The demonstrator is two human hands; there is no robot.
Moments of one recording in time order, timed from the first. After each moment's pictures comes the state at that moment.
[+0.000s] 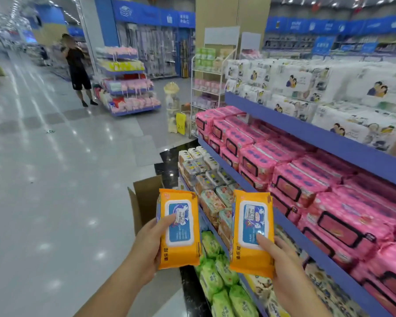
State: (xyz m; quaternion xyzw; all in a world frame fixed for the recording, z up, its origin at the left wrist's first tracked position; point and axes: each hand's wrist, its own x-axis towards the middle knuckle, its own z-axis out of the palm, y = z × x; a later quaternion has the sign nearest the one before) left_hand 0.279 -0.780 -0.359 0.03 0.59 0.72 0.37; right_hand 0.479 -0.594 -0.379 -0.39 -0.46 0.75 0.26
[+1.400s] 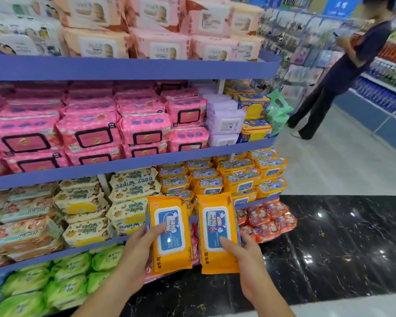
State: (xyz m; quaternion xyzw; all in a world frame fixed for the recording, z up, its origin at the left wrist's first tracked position) left_hand 0.450 -0.735 -0.473 0.35 0.47 0.26 0.77; right_hand 0.644 -0.885 -0.470 -0.66 -0.11 0.45 0.60
